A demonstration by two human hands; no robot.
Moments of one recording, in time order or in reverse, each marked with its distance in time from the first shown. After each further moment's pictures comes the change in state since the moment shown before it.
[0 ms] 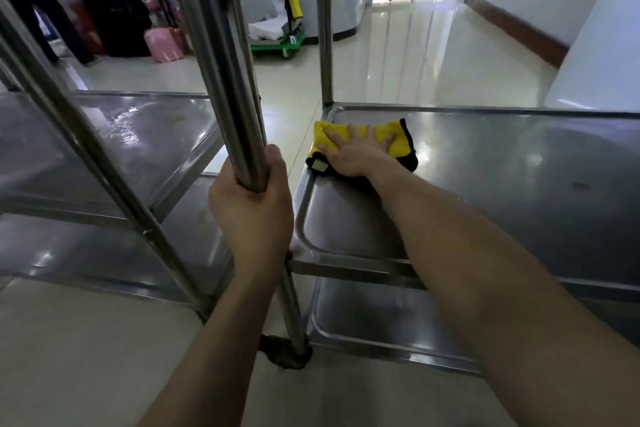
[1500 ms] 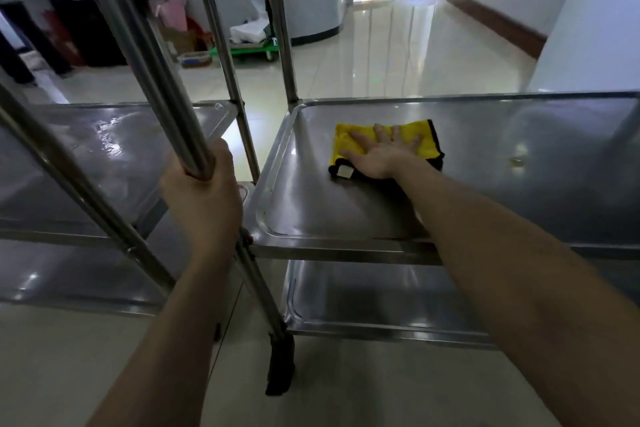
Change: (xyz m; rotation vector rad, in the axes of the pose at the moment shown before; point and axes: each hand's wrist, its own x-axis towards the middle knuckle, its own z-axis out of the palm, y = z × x) left_hand 0.069 -0.049 -0.005 -0.054 0.023 0.020; right_hand -0.025 0.066 -0.012 0.009 -0.042 0.149
